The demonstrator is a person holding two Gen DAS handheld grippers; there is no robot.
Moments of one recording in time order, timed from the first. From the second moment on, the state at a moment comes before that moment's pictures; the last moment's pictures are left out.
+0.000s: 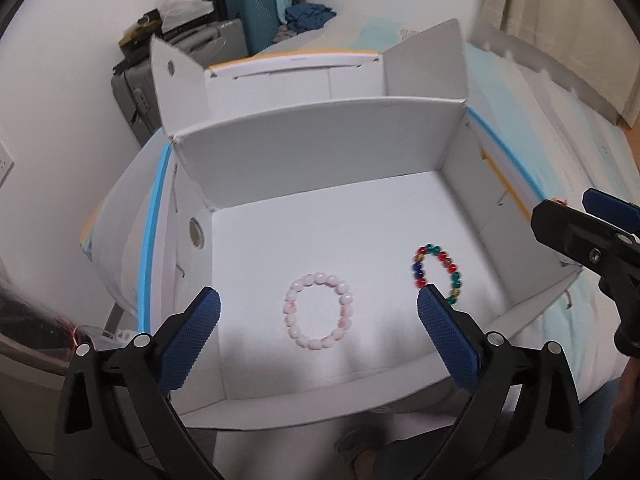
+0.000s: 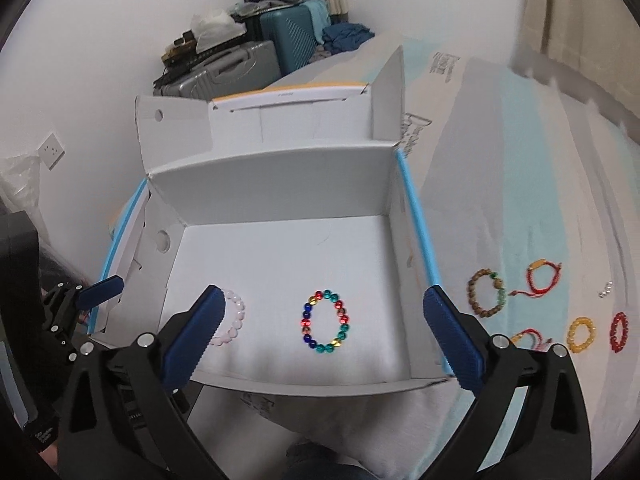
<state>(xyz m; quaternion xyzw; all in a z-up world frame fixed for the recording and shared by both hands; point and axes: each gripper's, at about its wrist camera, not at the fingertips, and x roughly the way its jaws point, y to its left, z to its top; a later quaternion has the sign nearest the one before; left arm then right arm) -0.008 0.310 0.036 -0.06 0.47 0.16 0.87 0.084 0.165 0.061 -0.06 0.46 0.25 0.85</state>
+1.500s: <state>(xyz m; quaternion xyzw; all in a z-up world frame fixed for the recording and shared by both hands) 0.105 0.017 -0.021 -0.04 0.44 -0.05 0.89 0.116 -0.191 0.043 0.00 0.43 0.01 0.90</state>
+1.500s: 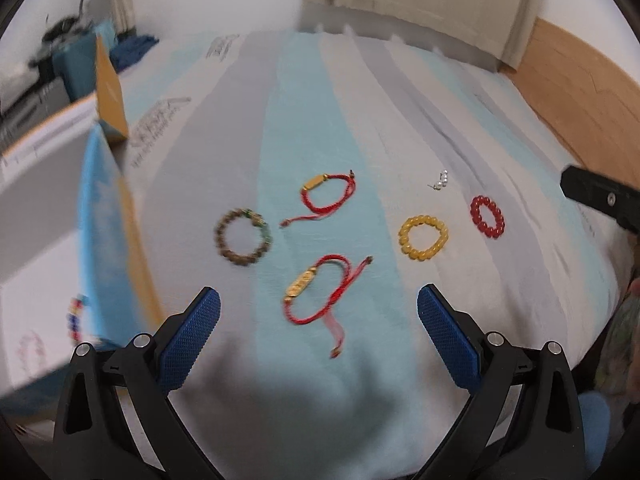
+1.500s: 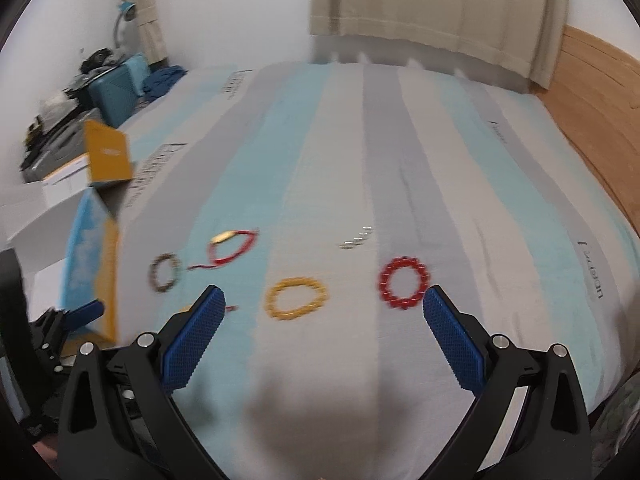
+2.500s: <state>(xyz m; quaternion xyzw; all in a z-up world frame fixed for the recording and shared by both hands) 0.158 -0.029 -0.107 0.03 0.47 -0.04 0.88 0.206 -0.289 -0.091 0.05 0.53 -0.01 0.85</state>
